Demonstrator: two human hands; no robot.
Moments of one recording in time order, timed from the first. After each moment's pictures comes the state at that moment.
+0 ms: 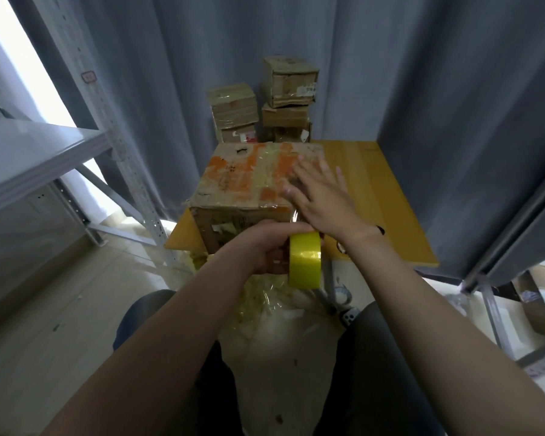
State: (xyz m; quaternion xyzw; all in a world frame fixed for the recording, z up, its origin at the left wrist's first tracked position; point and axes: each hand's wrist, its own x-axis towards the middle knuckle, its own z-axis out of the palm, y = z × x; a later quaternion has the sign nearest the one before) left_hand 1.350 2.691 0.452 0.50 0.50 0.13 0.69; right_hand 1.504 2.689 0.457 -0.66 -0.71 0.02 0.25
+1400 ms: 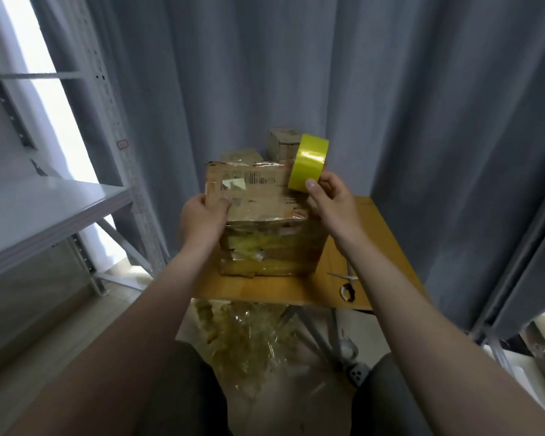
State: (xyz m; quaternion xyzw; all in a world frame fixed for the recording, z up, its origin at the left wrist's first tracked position) left_hand 1.265 2.760 0.523 0.57 0.56 0.52 0.31; right_hand 1.491 2.695 0.528 -0.53 -0.53 0.19 0.64
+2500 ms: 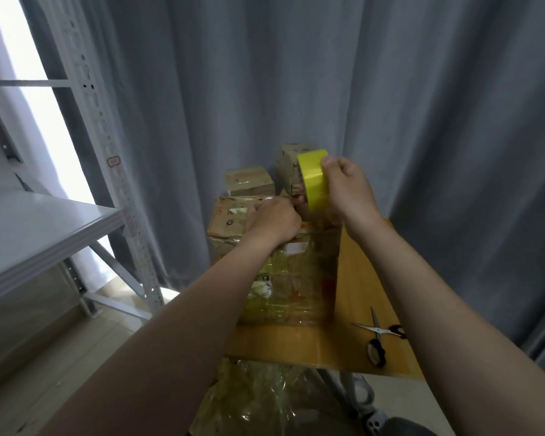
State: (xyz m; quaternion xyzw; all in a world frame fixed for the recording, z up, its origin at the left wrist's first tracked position) left_hand 1.379 2.864 0.555 0.83 0.51 0.20 0.12; right_hand 1.492 2.786 0.603 -0.61 -0.50 0.16 0.59
